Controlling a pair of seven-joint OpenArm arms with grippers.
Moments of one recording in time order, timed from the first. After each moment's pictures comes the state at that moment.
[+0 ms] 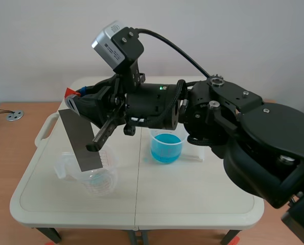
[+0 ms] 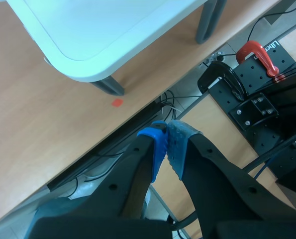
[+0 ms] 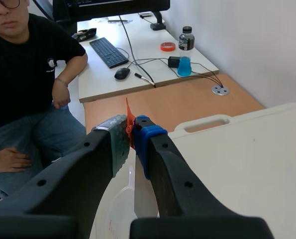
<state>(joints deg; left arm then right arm) 80.2 -32.6 -27.1 116.6 -8.0 -27.0 -7.1 14.9 11.3 -35.7 82.7 19.0 43.4 -1.0</state>
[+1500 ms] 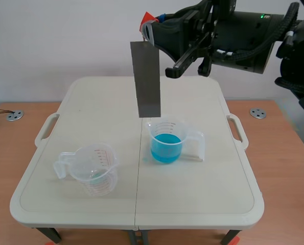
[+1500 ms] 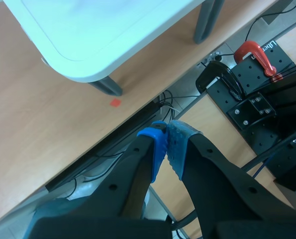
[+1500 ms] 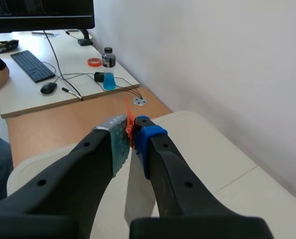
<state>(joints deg) 79.7 -32.6 -27.1 116.6 -8.0 -27.5 -7.1 10.7 22.9 -14.1 100.5 28.9 41.0 -11.3</state>
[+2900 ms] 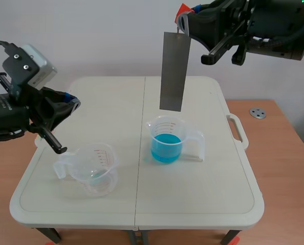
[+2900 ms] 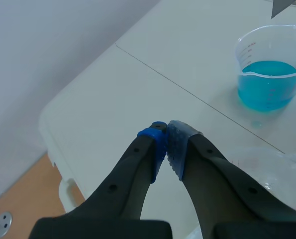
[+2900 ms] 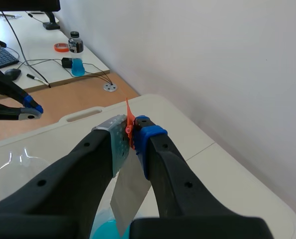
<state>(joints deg) 5.5 -31.6 8.2 95.2 -3.8 -27.9 2.8 10.7 25.9 -7.6 100.5 29.5 42.1 -14.6</state>
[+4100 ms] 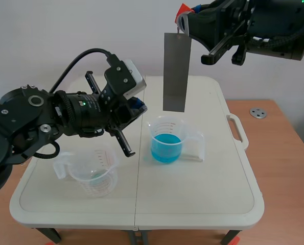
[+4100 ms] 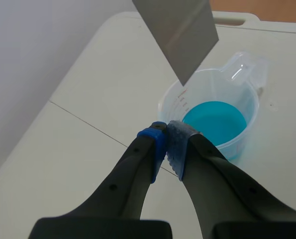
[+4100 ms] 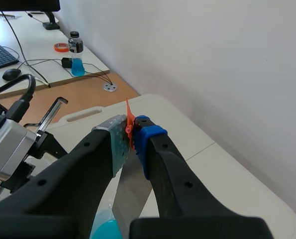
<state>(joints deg) -10.4 -18.8 27.1 83.2 10.0 -27.4 2.3 10.7 25.9 -7.6 100.5 29.5 42.1 -14.6</state>
